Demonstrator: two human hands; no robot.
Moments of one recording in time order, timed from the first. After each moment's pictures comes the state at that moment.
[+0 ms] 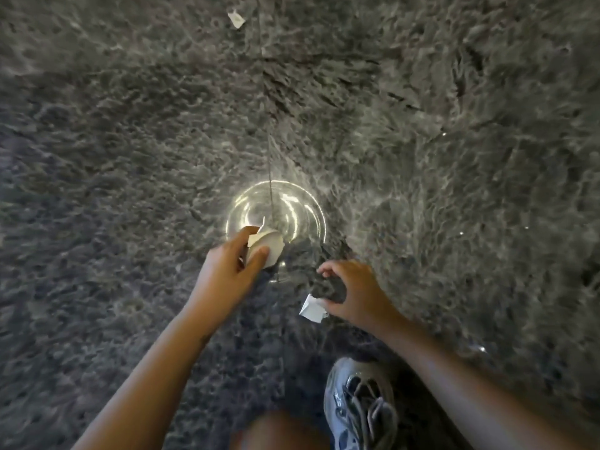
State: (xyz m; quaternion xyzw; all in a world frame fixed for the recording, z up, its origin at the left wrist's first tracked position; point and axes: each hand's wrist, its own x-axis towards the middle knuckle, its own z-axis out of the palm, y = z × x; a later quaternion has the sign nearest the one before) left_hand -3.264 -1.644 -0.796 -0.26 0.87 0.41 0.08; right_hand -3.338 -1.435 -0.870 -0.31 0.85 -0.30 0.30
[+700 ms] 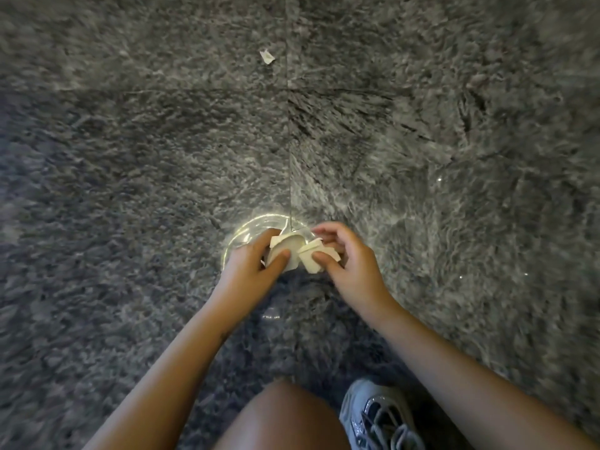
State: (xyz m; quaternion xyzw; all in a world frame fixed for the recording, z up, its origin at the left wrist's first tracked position) left_hand -3.257 -1.654 -0.819 -0.21 0.87 0.45 0.01; right_hand -3.343 -1.502 -0.831 -0.24 0.76 -0.56 0.23
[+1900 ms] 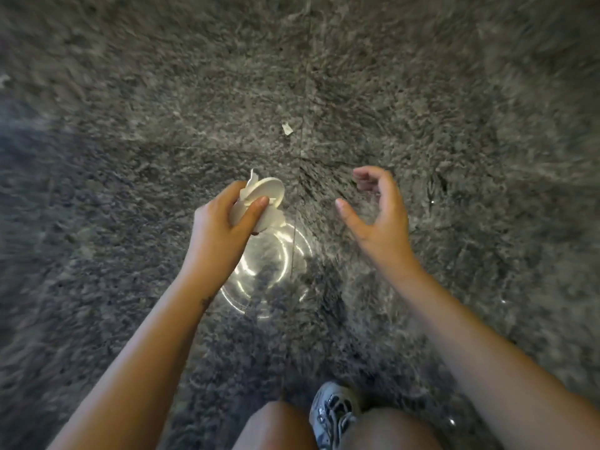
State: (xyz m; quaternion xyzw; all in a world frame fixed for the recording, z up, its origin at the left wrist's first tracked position) left_hand -3.311 -1.718 -0.607 -0.31 0.82 0.46 -0.16; right_hand -3.442 -1.552 -0.616 -0.27 0.81 -0.50 0.09
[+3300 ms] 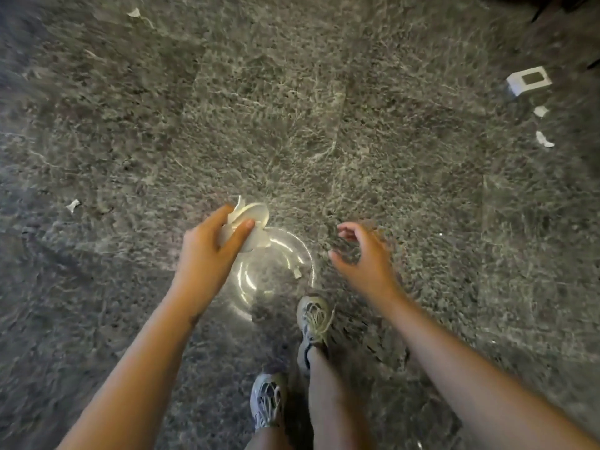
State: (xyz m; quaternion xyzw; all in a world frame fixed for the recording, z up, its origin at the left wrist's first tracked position) left_hand -3.602 -1.998 -0.356 -0.40 0.79 0.45 -0.12; right_hand -3.765 -1.818 -0.410 -0.31 0.84 -0.36 0.25
